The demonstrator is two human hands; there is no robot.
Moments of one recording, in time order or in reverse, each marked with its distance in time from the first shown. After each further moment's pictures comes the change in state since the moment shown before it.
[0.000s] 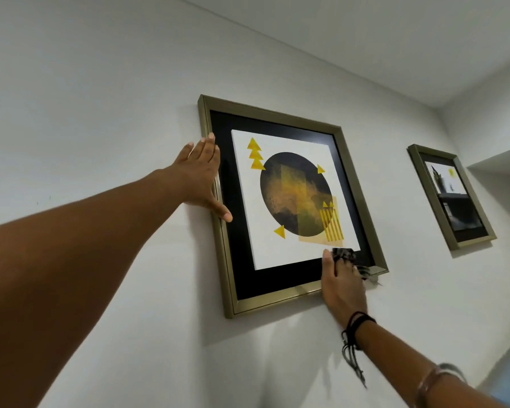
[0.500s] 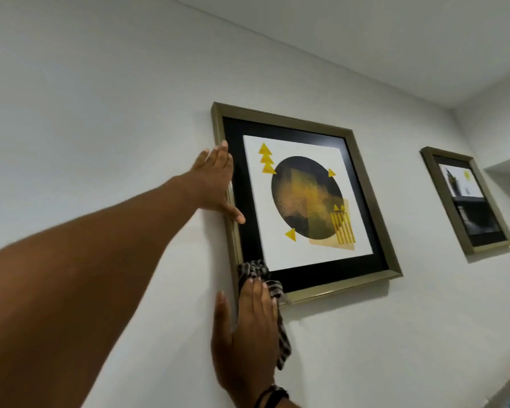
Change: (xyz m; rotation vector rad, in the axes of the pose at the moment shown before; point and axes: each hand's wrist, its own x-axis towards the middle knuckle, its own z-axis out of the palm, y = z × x) left_hand -0.004 -0.001 -0.004 0.008 -0.025 -0.002; right_hand -0.178 -0.124 0.051 0.073 -0.093 -0.323
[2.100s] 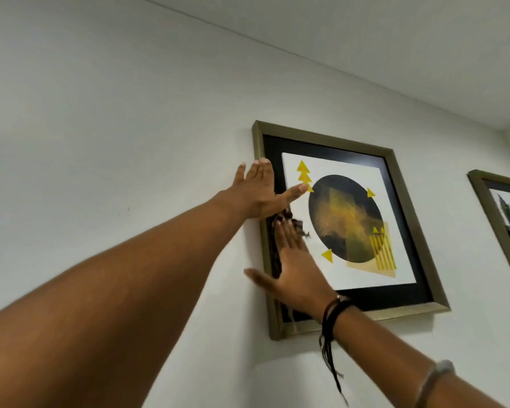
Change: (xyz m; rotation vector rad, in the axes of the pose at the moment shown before) left_hand -0.003 0.018 -0.008 -0.446 0.056 -0.119; right_hand 0.145 0.015 -0.036 -0.016 -0.177 -0.545
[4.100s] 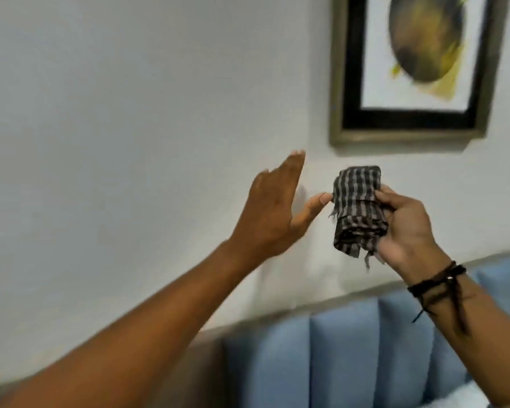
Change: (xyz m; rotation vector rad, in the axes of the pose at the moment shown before) left_hand -0.348 0.014 0.112 -0.532 0.149 -0.027; right_hand -0.225 -0.077 -0.016 1.439 0.143 1.153
